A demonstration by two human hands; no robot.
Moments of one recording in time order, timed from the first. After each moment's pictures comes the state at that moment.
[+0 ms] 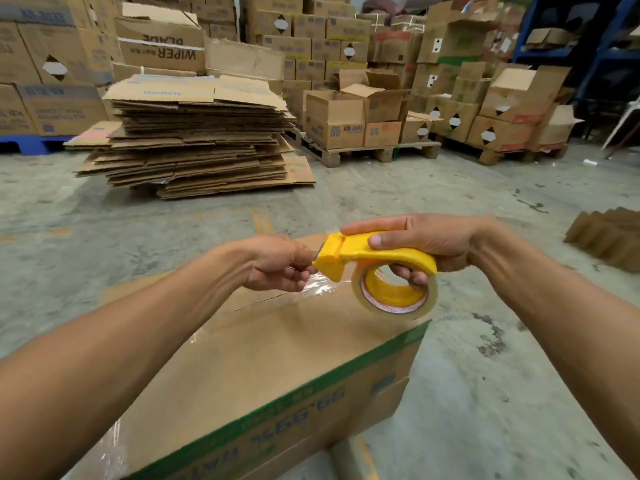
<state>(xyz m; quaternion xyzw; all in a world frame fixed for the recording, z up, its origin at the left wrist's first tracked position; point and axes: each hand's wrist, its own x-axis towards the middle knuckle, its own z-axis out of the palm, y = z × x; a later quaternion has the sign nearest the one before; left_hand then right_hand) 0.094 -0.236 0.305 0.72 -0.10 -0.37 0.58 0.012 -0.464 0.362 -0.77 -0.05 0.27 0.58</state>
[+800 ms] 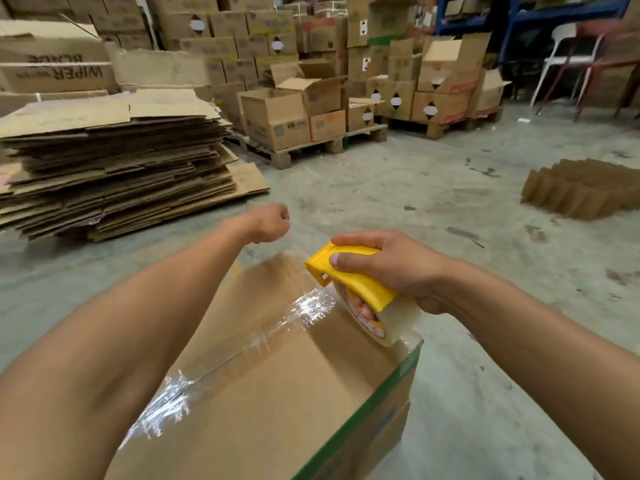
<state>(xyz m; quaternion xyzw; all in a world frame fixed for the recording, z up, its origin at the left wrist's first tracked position) 0.266 -0.347 0.294 0.94 -0.29 -0.08 0.14 0.021 -0.458 0.316 -0.73 0.14 0.01 0.66</state>
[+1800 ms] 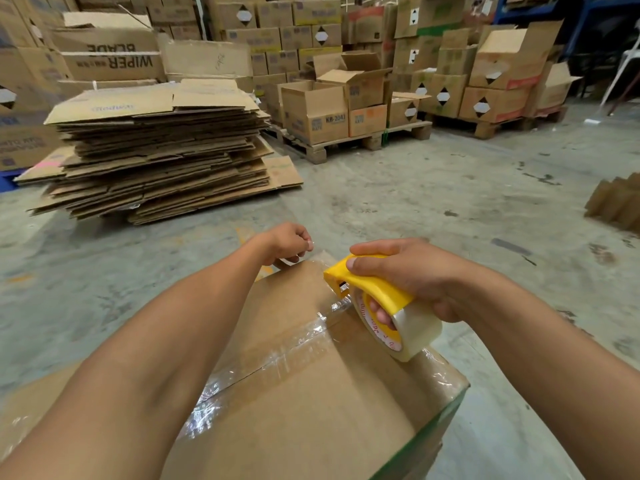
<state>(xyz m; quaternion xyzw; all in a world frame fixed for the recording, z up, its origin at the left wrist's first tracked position) 0.297 -0.337 0.249 0.90 -0.17 -0.23 0.34 0.072 -0.463 0.313 -0.74 0.17 0.07 0.65</state>
